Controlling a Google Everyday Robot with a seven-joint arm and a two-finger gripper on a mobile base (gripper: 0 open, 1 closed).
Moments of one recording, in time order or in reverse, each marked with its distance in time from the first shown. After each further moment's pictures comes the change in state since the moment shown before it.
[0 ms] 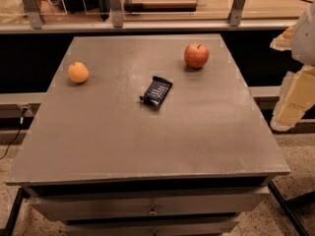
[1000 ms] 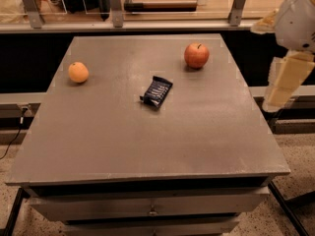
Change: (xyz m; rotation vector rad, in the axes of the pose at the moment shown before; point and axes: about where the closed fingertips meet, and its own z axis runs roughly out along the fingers) arm -0.025 -0.034 0.006 0.038 -0.042 -0.191
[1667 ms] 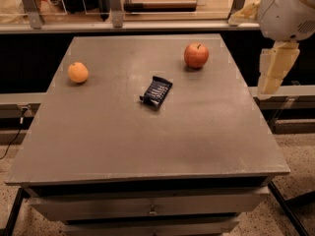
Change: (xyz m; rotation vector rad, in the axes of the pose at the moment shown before) arm -0.021 -0.028 0.011 0.005 -0.055 -0.244
